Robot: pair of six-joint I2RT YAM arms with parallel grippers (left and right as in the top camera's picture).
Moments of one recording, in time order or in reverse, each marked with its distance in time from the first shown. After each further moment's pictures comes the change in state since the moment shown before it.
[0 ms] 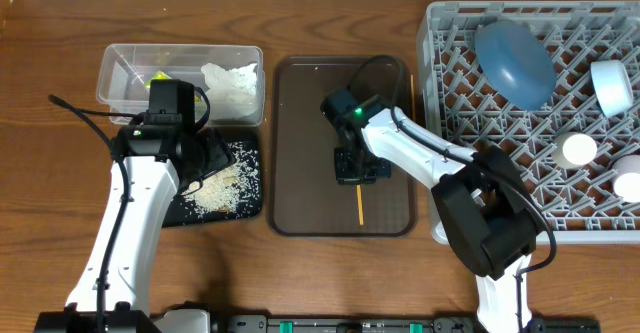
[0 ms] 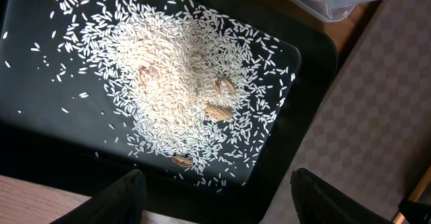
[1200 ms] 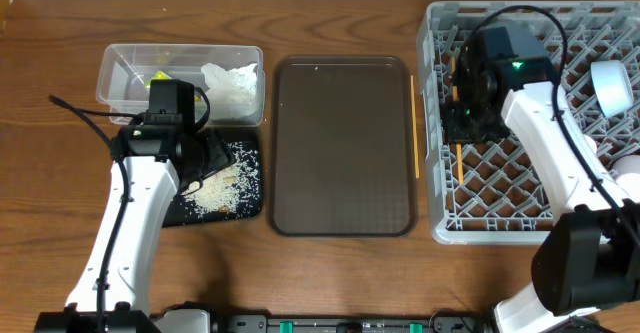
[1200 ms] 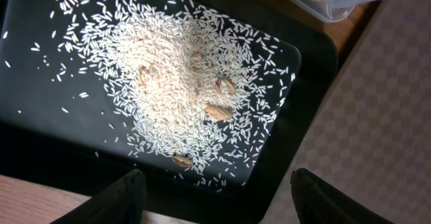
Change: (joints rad) left arm 0.000 0.000 0.000 0.000 0.000 0.000; right arm -0.494 -0.335 -0.018 -0.158 0.049 -0.470
